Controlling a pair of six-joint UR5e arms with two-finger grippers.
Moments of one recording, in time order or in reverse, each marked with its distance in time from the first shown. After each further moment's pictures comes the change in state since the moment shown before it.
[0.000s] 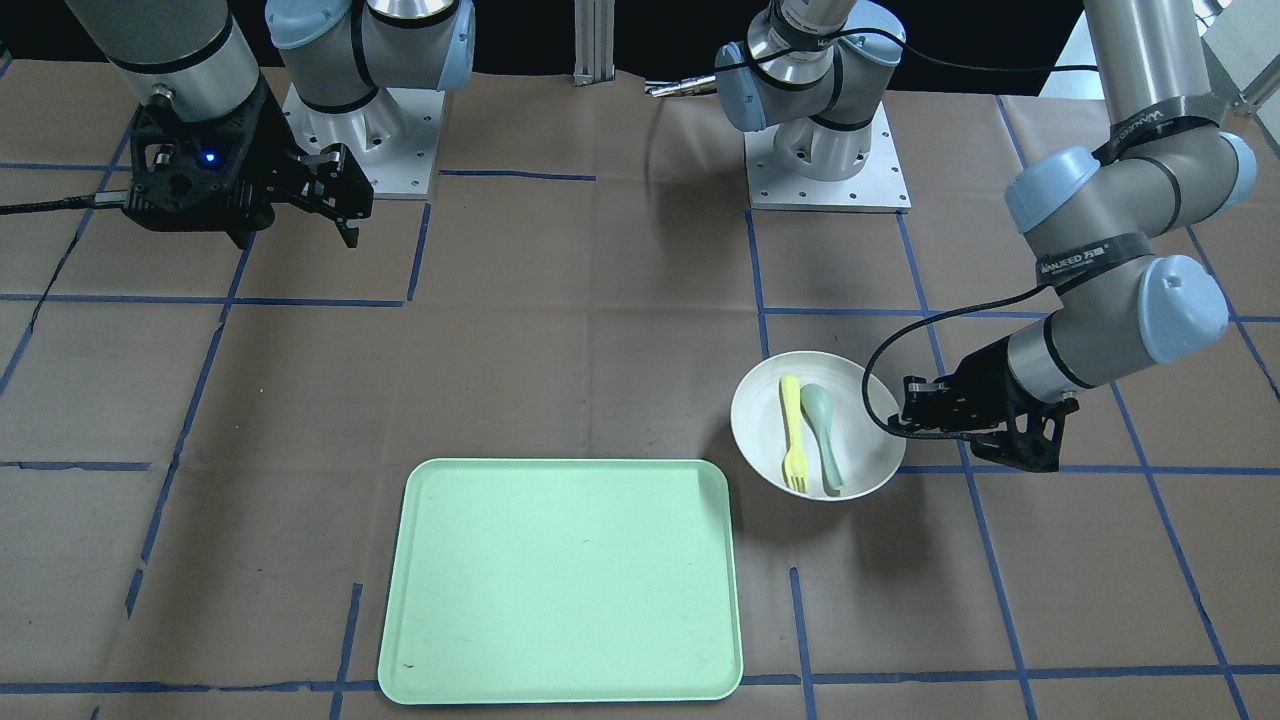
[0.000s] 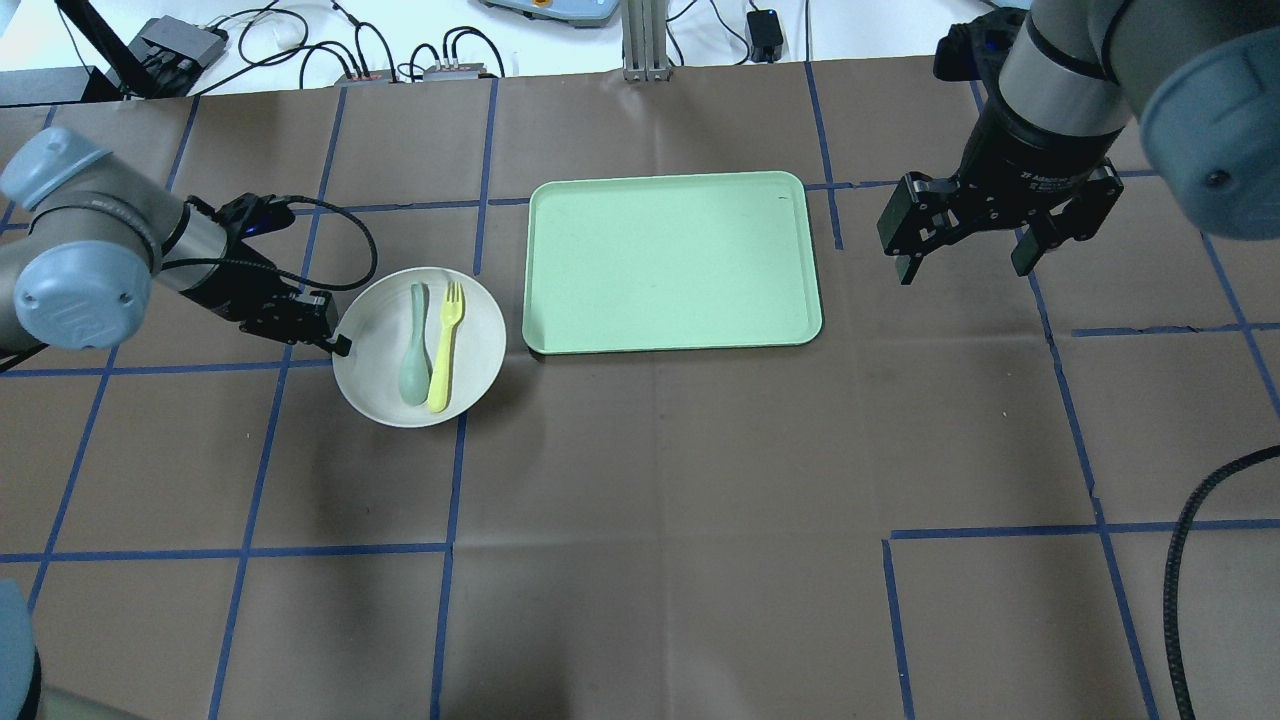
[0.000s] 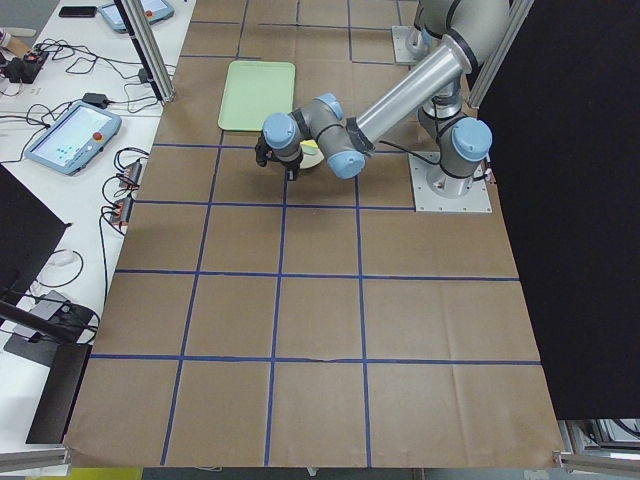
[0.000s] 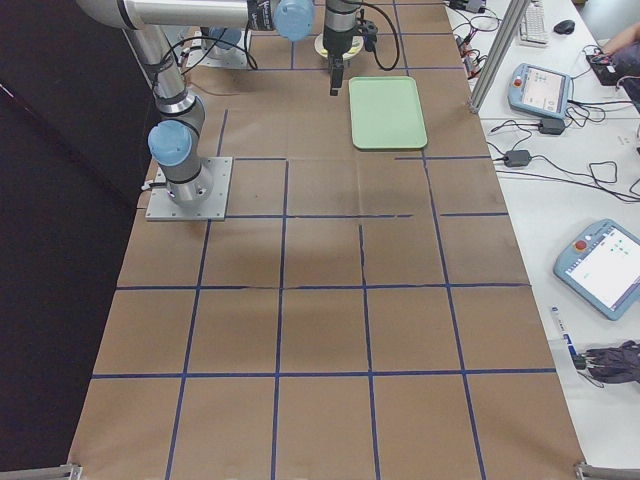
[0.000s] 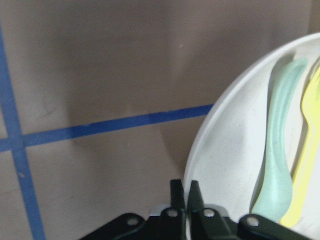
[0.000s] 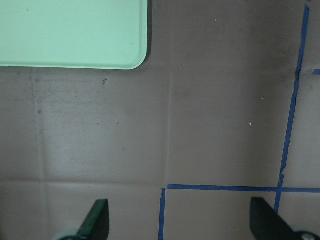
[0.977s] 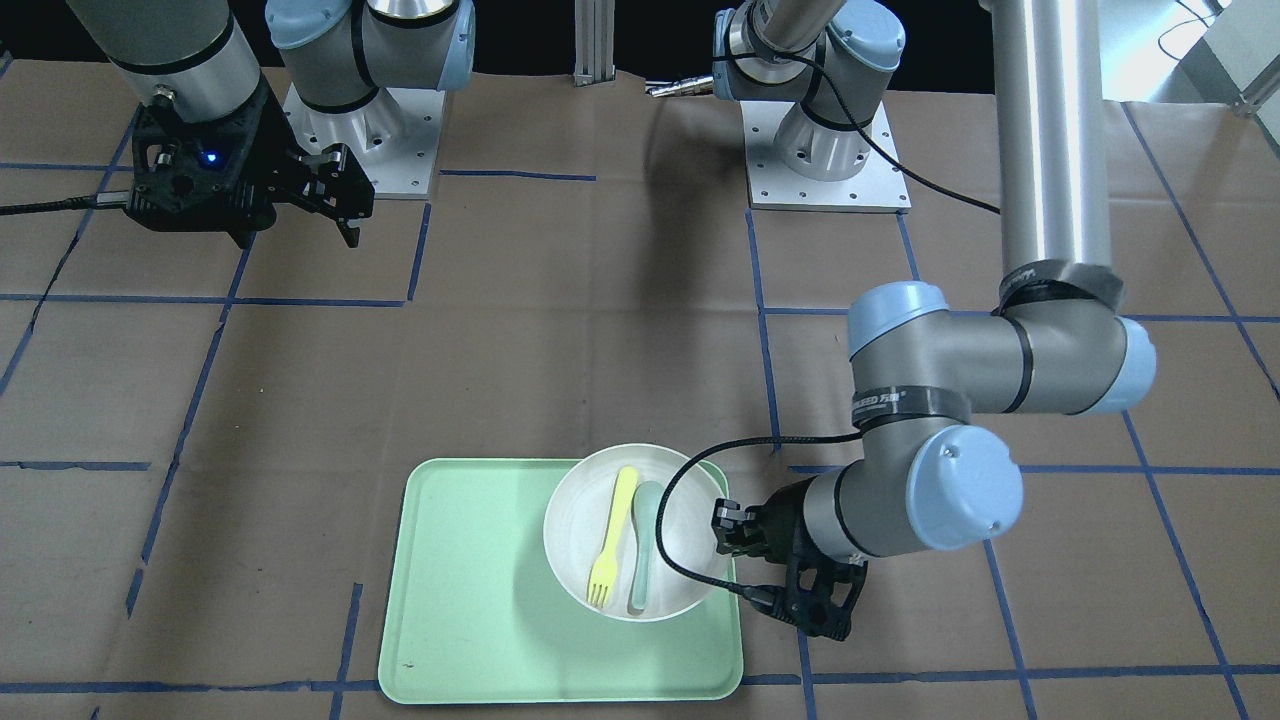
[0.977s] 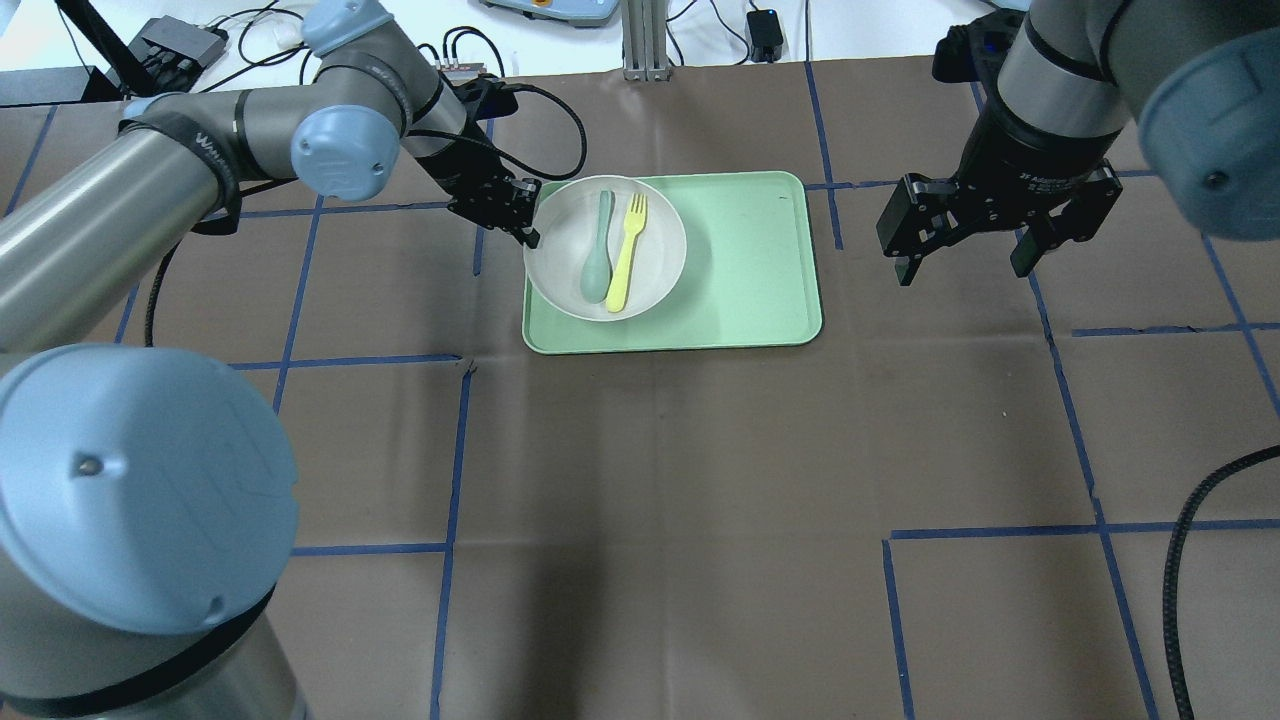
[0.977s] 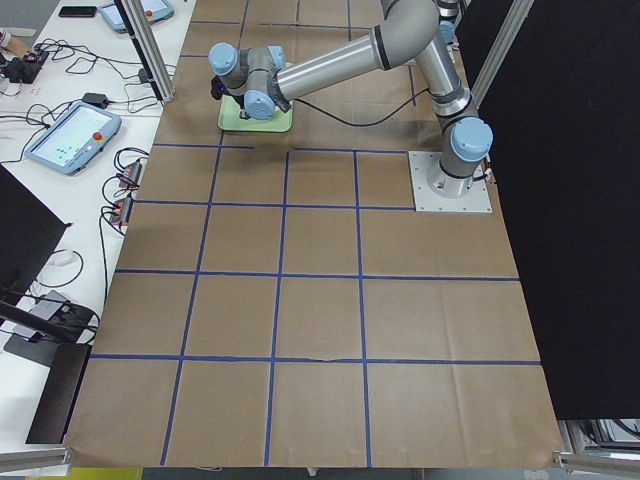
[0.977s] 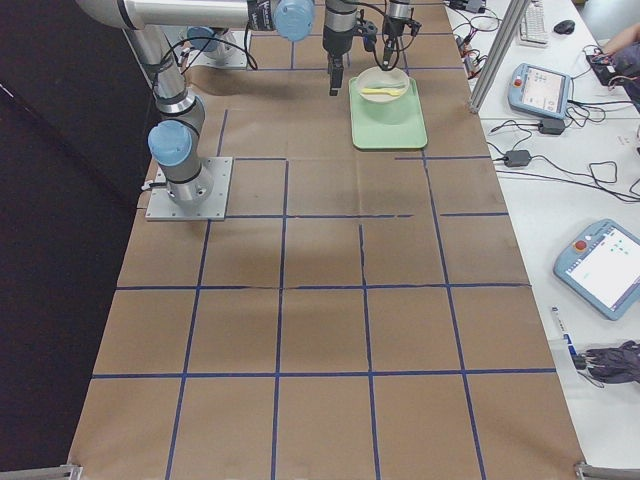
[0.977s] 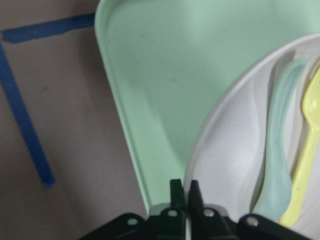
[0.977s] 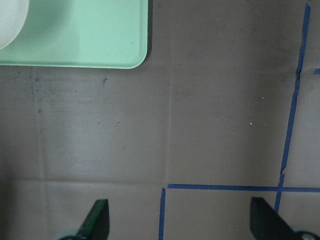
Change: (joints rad) left arm -0.374 -0.412 0.540 -0.055 -0.052 -0.226; right arm 0.001 0.000 0.002 0.000 0.000 0.000
